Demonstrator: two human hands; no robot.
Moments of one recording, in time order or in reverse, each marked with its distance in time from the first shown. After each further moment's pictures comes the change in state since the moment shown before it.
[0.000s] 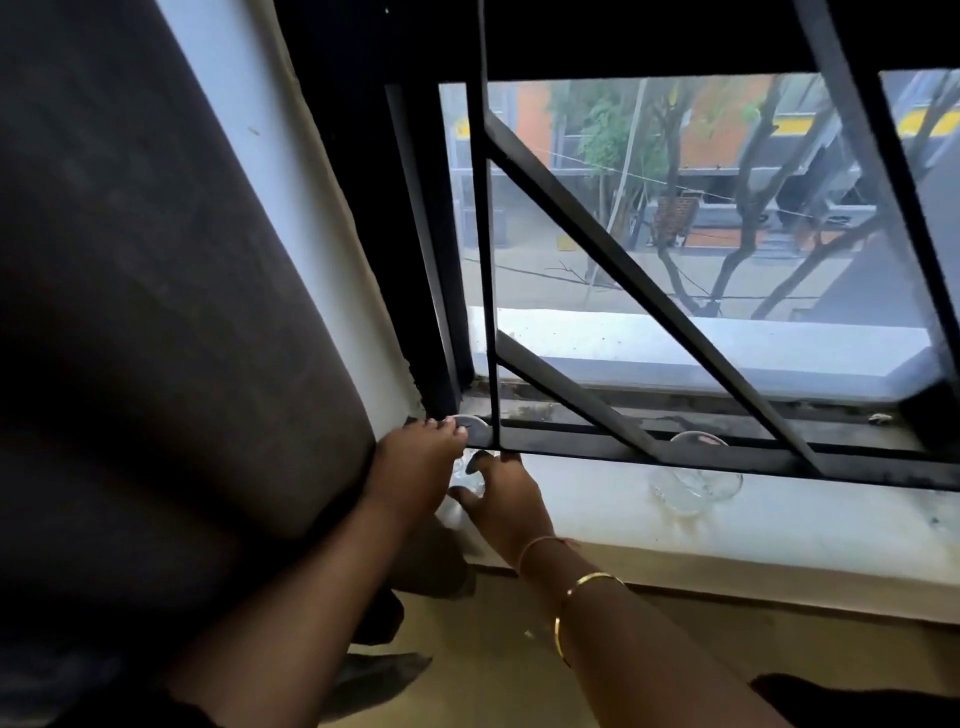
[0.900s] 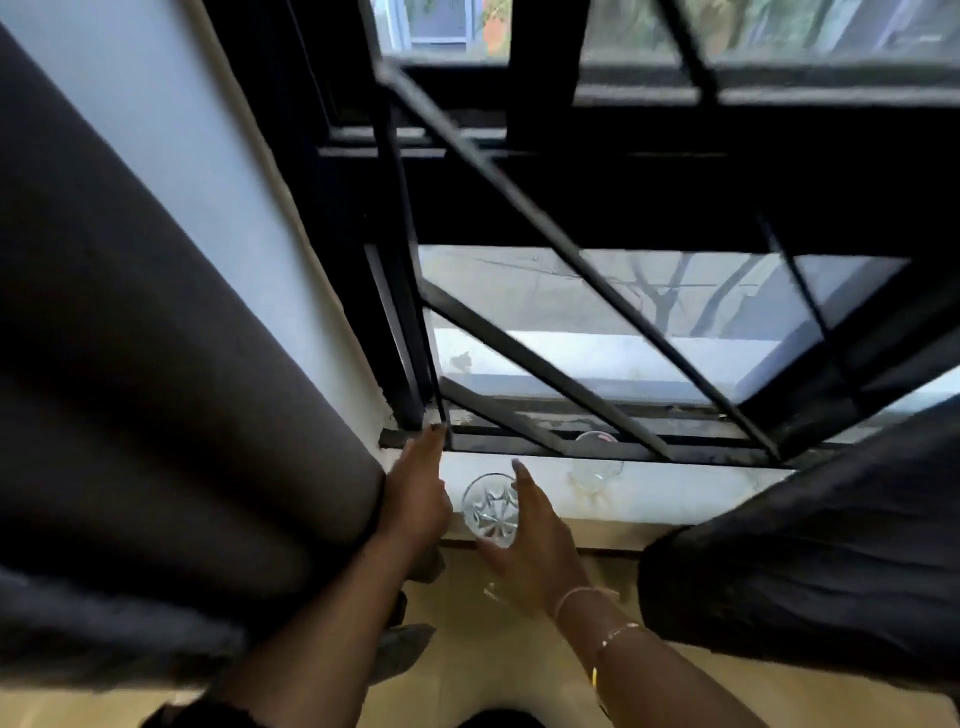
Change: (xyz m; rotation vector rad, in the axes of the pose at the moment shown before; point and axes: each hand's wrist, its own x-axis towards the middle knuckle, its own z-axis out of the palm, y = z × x) left_hand -0.054 0.062 -0.075 -0.643 -0.015 -0.301; right_hand -0.126 -0.005 -0.100 0.183 0.073 0.085
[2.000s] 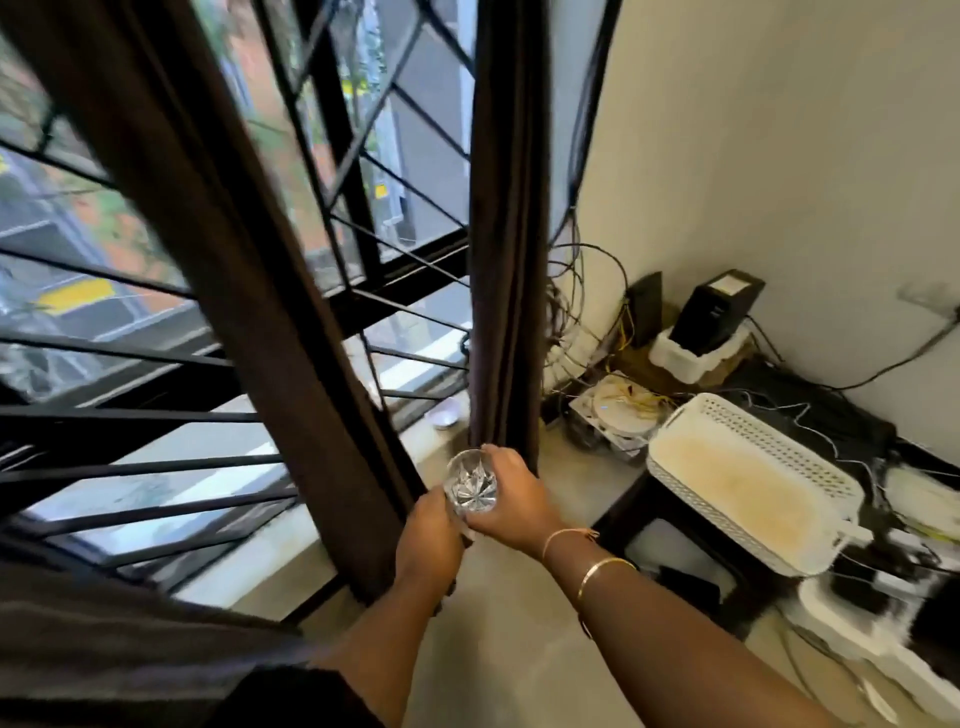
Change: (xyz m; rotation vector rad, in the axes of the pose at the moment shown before) left_hand -0.389 0.410 -0.038 -0.104 -0.356 0.538; right_hand -0.447 -0.042 -0.373 -0.010 0.591 0.263
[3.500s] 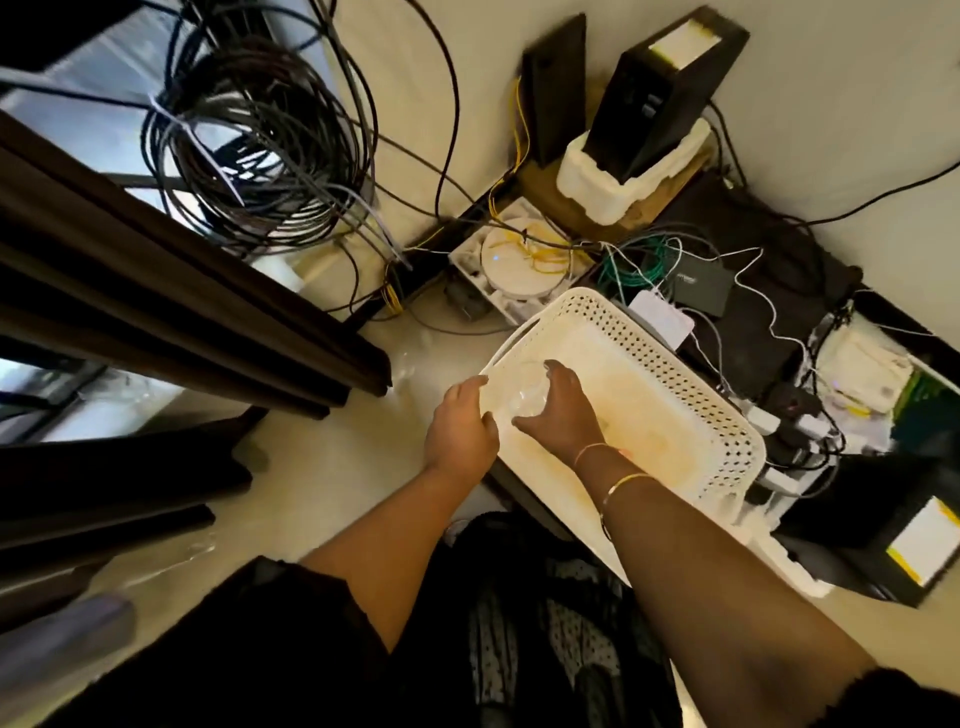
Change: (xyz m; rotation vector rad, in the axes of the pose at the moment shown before) left_hand 0.182 0.224 0.415 0.098 -0.329 -0.035; right_hand 0.122 0.464 -0.200 0.025 -0.044 0.555
